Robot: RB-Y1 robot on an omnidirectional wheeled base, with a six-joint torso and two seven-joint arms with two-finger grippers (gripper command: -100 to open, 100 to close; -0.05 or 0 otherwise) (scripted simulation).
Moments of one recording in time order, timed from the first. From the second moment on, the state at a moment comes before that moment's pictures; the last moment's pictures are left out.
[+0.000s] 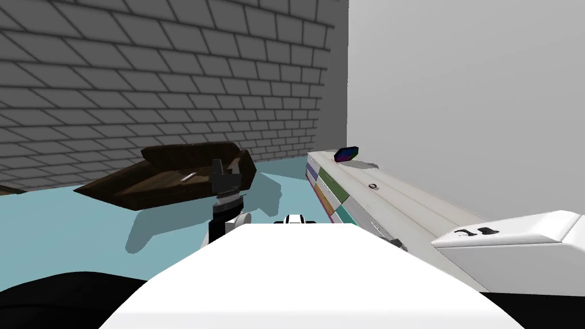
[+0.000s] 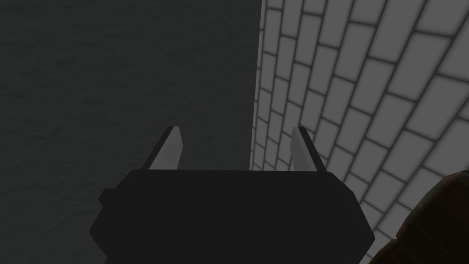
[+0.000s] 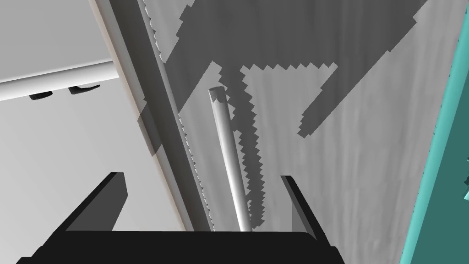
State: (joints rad) left arm 0.52 -0.04 0.05 -2.33 0.03 -0.58 0.04; right arm 0.20 -0.29 0.18 -0.73 1.49 1.26 0.26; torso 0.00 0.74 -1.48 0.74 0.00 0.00
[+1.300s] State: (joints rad) left arm 0.52 -0.04 0.05 -2.33 0.03 -0.58 0.04; right arm 0.49 -0.33 0.27 -0.83 1.25 1.41 0.10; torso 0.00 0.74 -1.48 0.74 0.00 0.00
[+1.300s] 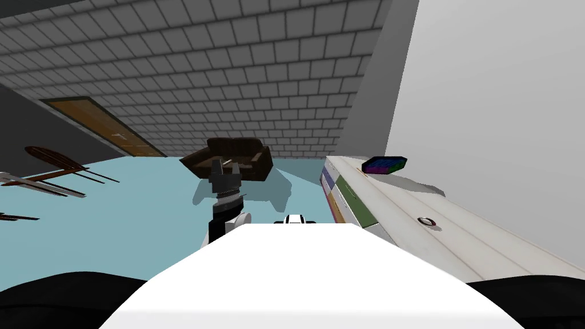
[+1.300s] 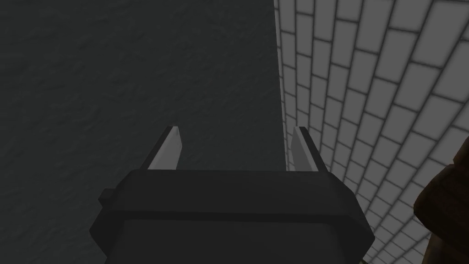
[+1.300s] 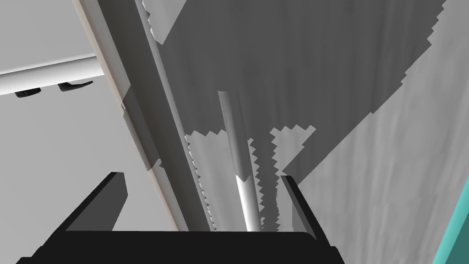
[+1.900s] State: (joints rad) left arm 0.52 -0.04 0.05 -2.33 0.03 -0.58 0.04; right arm 0.33 -0.32 0.21 -0.79 1.39 1.32 0.19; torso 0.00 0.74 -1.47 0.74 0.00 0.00
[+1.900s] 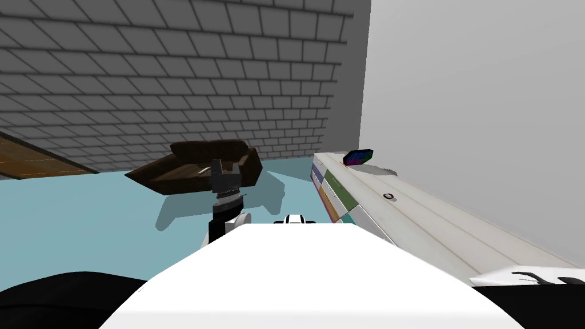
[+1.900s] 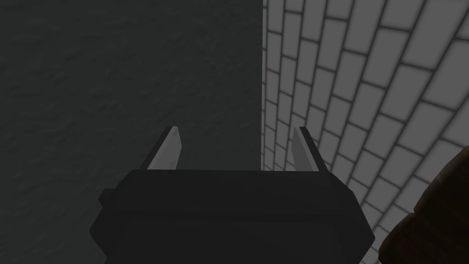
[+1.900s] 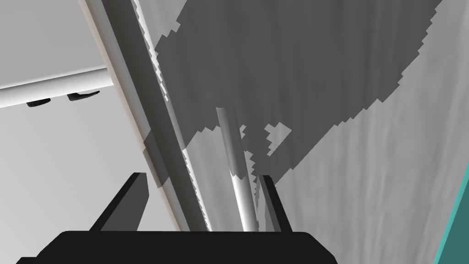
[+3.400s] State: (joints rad) left arm 0.52 -0.04 0.05 -2.33 0.03 -0.58 0.04; right arm 0.08 -0.28 0.16 -0.68 1.57 1.18 0.31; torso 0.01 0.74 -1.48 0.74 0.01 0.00
